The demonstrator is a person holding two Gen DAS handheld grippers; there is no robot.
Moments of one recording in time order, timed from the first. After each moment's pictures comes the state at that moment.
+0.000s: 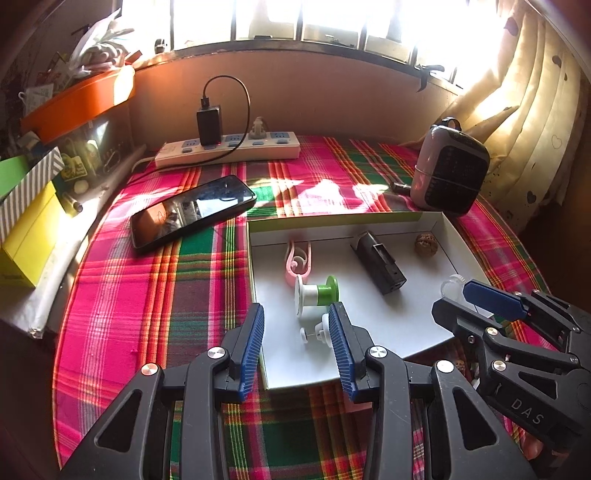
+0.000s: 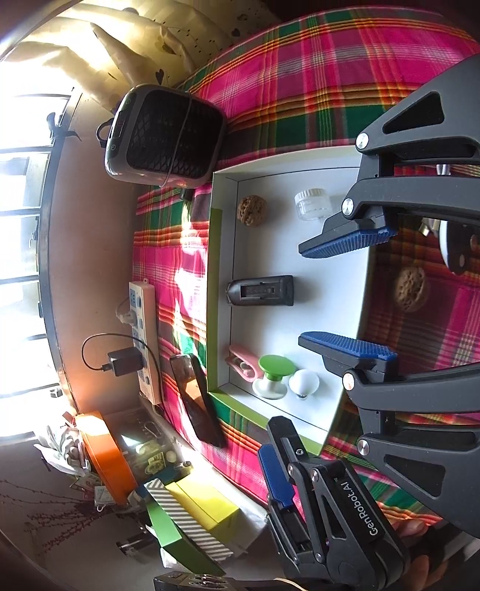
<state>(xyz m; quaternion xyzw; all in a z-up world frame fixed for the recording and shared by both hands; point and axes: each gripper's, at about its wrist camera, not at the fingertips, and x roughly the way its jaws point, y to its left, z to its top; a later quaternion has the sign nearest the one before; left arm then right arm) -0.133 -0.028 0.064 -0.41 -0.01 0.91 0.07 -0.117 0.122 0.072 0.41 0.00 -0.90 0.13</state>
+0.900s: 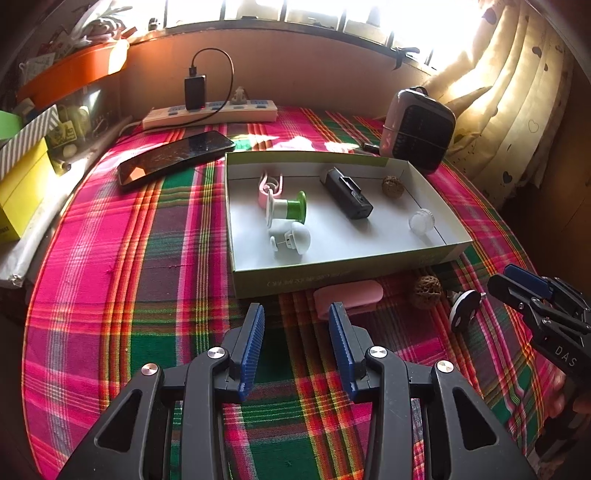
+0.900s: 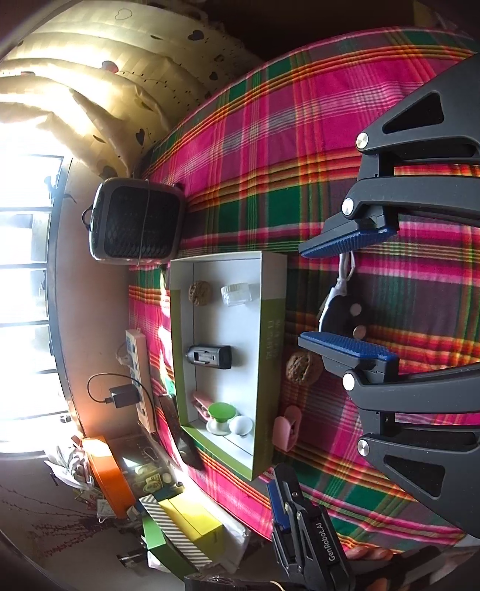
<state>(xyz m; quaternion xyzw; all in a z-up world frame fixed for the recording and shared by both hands) -0.080 -0.025 0.033 -0.44 -0.03 0.89 0.12 -0.045 0.190 0.060 0.39 0.01 -0.92 0.07</state>
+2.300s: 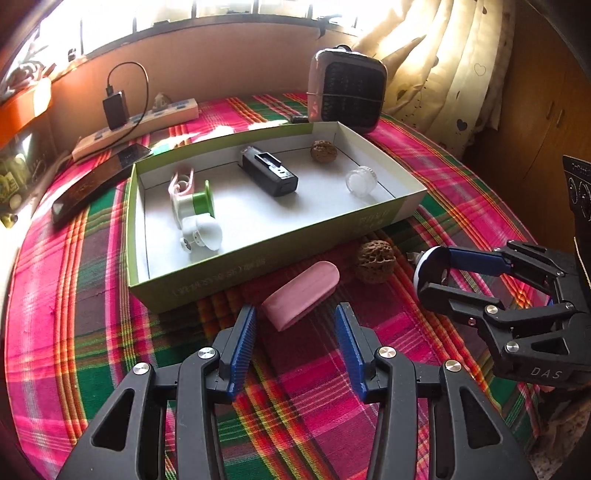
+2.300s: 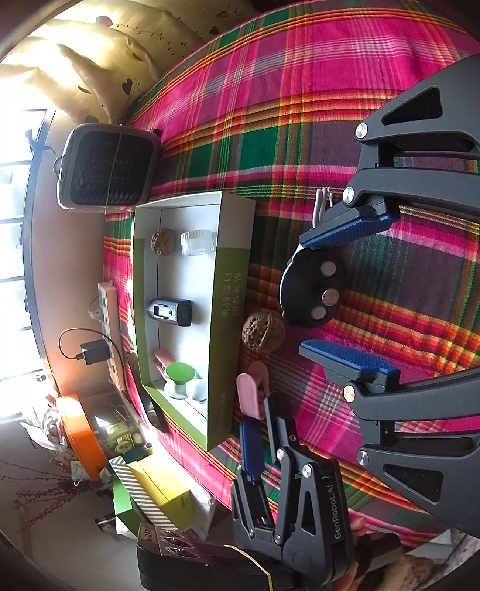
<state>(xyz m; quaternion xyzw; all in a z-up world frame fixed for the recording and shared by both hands) -0.083 0.020 0.020 -0.44 0.06 0.87 0.21 -0.049 0.177 0.030 0.42 0.01 -0.89 0.17</state>
